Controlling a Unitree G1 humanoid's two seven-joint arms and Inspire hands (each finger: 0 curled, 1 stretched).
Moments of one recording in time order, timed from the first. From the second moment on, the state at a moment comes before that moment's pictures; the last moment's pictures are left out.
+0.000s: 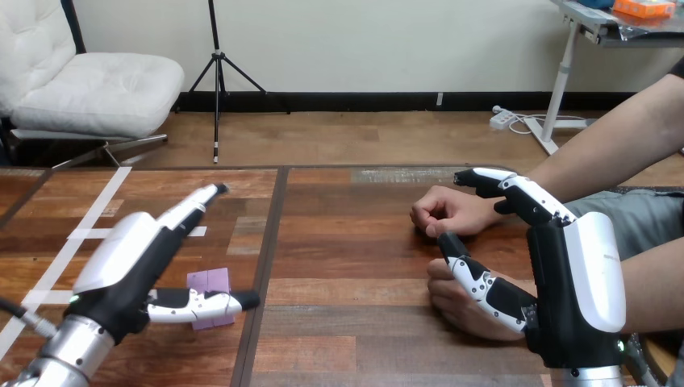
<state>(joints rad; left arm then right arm) -0.08 0.51 0.11 0.52 0.50 -0.75 -0.08 0.25 -0.20 0.07 -0.15 -0.66 -0.46 -0.44</state>
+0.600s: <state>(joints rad) -0.15 0.55 -0.01 0.52 0.53 -0.67 -0.12 0.25 -0.20 0.07 -0.15 -0.66 -0.46 -0.44</state>
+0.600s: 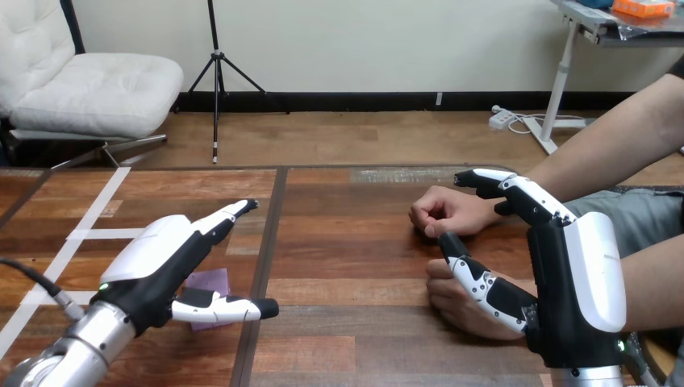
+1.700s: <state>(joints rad) -0.18 0.59 -0.07 0.53 0.53 -0.61 -0.12 0.25 -0.20 0.07 -0.15 -0.66 -0.45 -0.42</state>
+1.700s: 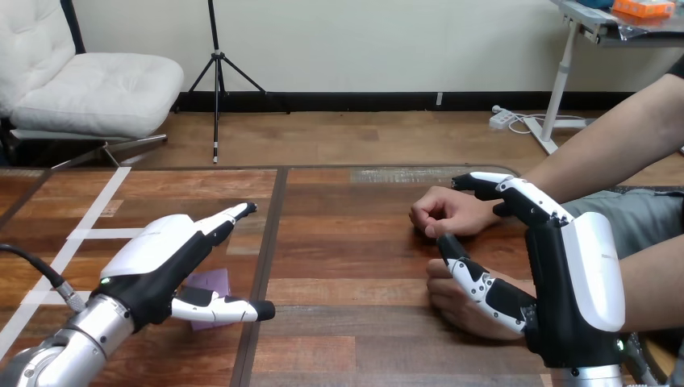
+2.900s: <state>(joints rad) -0.18 0.63 -0.13 0.49 0.64 -0.46 -0.13 0.25 -0.20 0.06 -0.15 -0.66 -0.45 -0.39</state>
